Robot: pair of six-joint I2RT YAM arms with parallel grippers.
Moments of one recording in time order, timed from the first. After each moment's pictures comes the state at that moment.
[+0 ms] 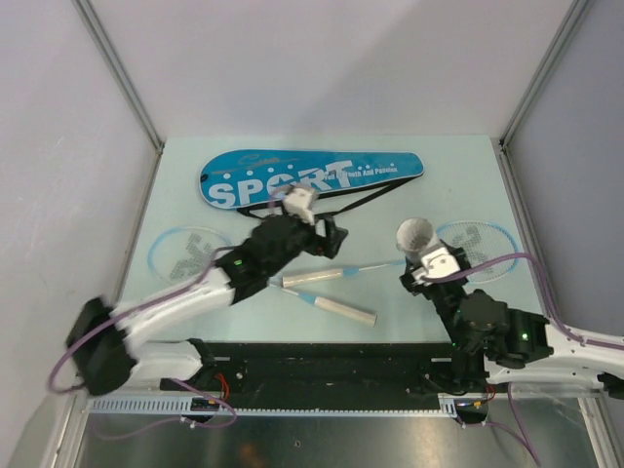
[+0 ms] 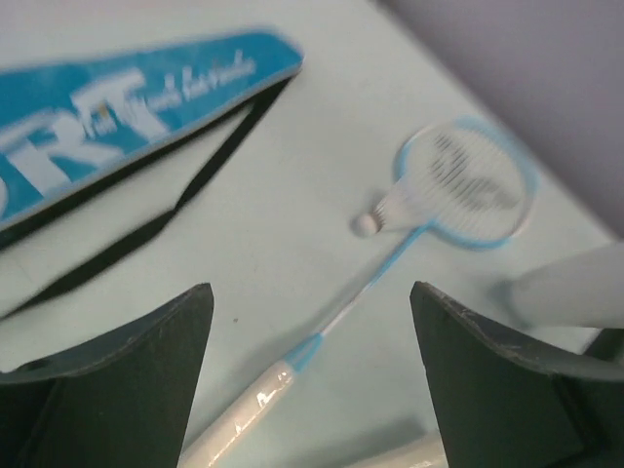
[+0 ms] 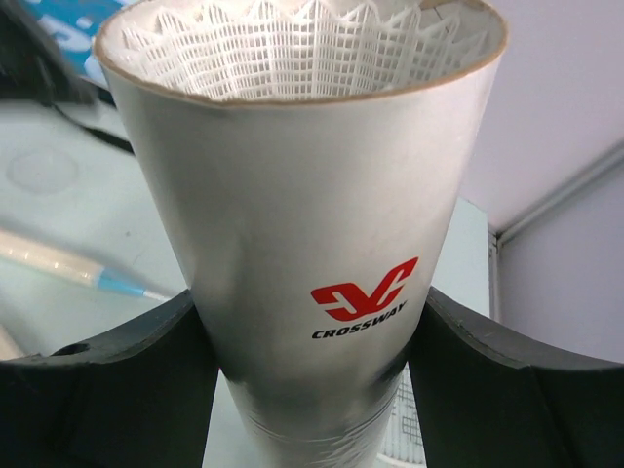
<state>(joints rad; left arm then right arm) -0.88 1.09 0.83 0.14 -0.18 -0.30 1.44 0.52 0.69 -0.26 1.10 -0.36</state>
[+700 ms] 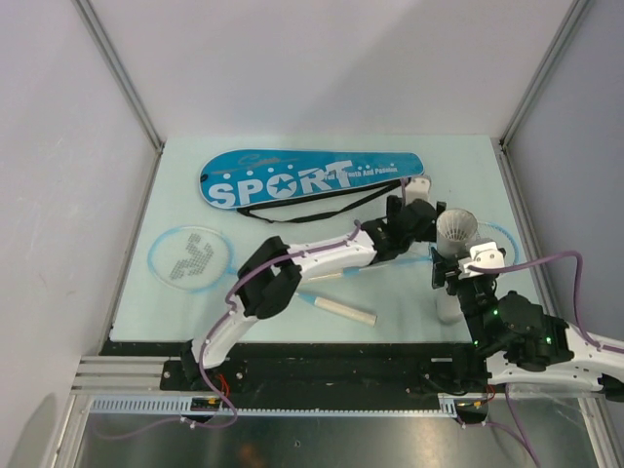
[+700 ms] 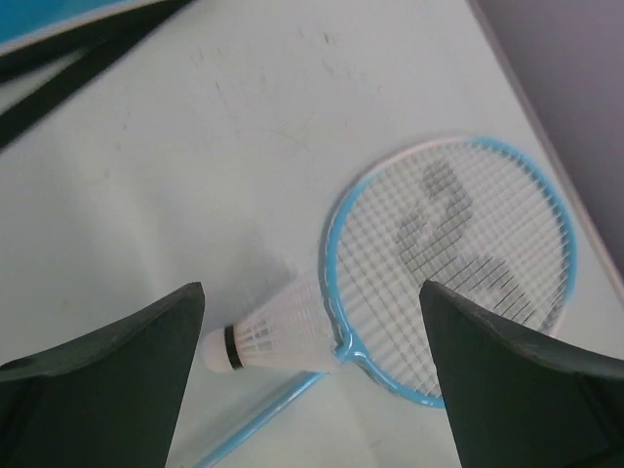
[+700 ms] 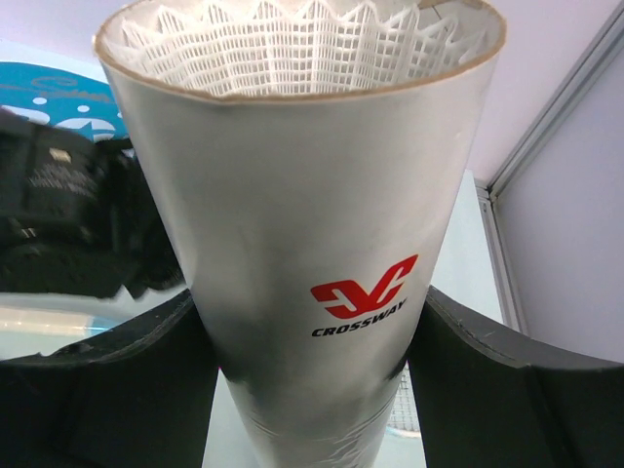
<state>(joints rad) -1.06 2.29 1.94 -0.11 -0.43 -0.59 1.45 0.36 0.69 -0.22 1.29 -0.31</state>
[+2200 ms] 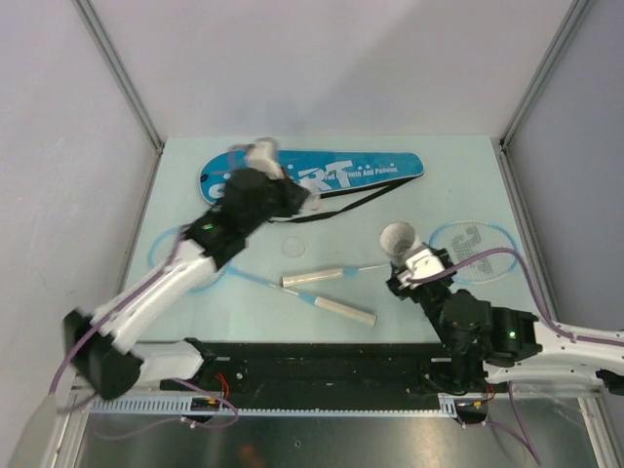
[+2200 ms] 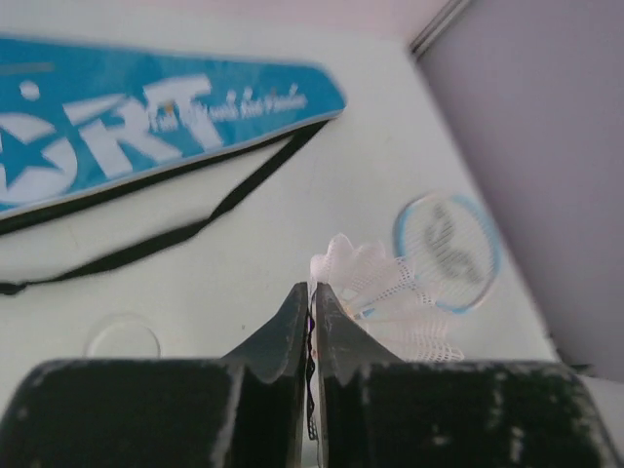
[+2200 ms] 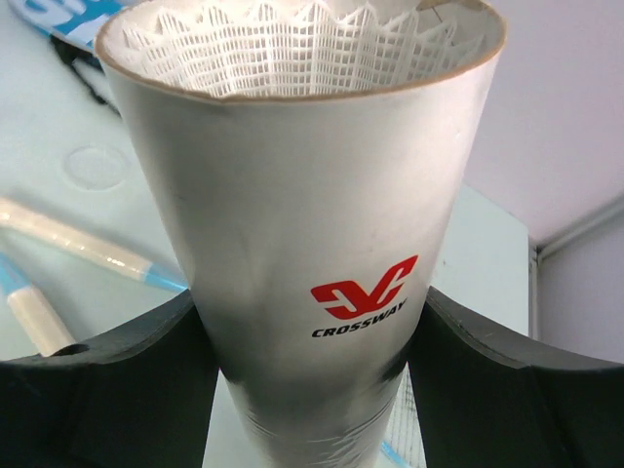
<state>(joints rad) -0.74 1.30 1.17 -0.20 -0.16 -0.53 1.45 0.55 0.69 -0.25 1.09 -0.28</state>
